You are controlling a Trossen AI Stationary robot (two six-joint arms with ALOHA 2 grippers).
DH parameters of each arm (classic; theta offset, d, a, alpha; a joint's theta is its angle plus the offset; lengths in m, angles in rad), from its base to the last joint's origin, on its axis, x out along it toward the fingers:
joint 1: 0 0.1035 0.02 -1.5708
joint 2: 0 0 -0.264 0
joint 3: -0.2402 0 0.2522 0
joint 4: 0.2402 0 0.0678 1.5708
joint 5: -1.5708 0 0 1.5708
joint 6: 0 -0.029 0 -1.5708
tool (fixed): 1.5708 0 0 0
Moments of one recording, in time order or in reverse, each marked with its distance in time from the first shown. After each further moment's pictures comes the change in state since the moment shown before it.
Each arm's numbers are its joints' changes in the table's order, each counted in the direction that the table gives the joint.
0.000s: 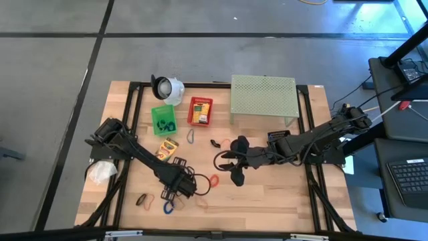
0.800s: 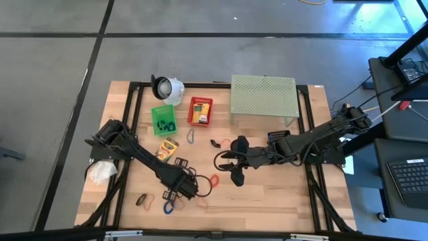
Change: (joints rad) left arm 0.001 0.013 -0.057 0.009 0.052 -0.003; right arm 0.000 0.000 0.000 -0.010 0.000 0.007
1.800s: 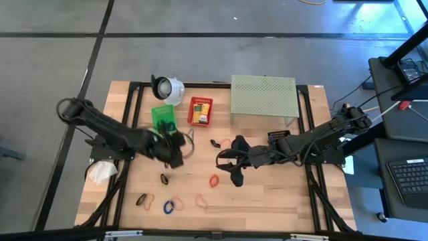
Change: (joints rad) left arm 0.173 -0.567 0.185 -0.003 0.450 0.368; right arm 0.000 0.000 0.000 -0.094 0.003 0.035
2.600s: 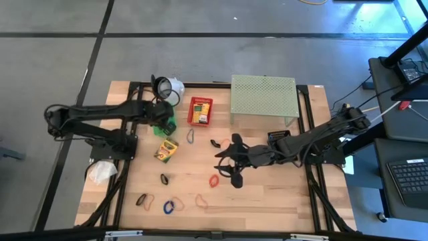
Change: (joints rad) left arm 0.644 -0.220 0.232 -0.022 -0.267 -0.099; right arm -0.001 0.019 0.000 -0.083 -0.003 0.254
